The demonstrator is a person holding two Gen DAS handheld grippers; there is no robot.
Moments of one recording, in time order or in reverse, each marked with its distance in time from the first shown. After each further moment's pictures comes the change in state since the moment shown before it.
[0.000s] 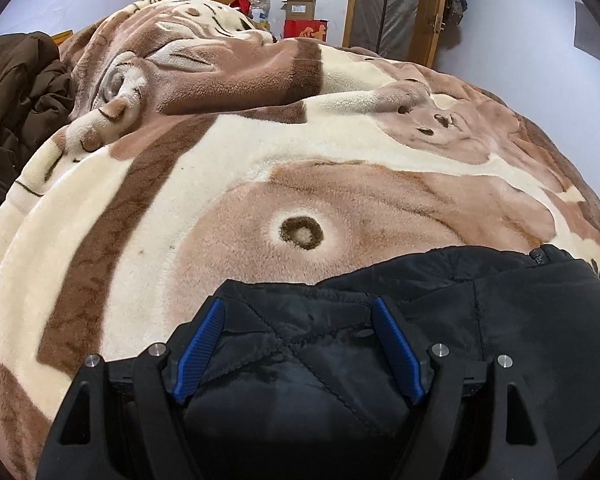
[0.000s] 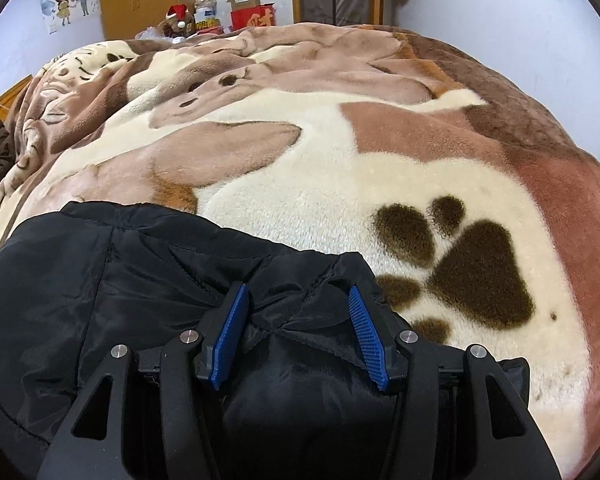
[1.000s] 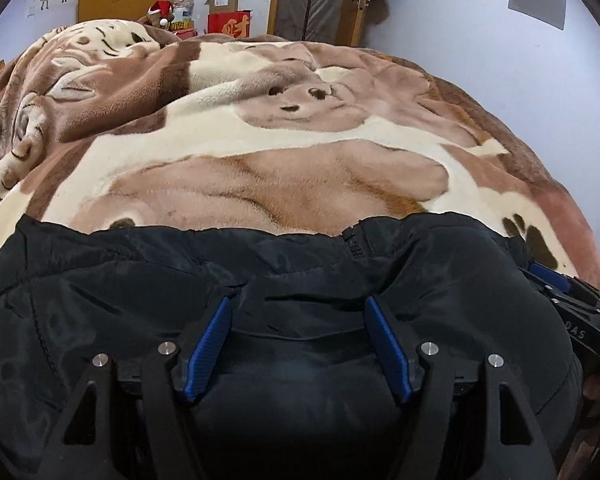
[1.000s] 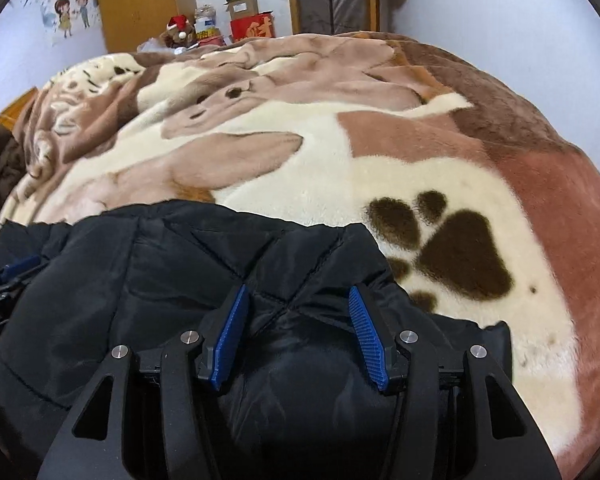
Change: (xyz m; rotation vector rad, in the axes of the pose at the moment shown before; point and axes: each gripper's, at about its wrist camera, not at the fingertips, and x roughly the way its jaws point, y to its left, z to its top) left arm -0.019 -0.123 -0.009 0.142 0.060 -0.183; right arm -0.020 0.003 -0.007 0.018 -0.017 0.001
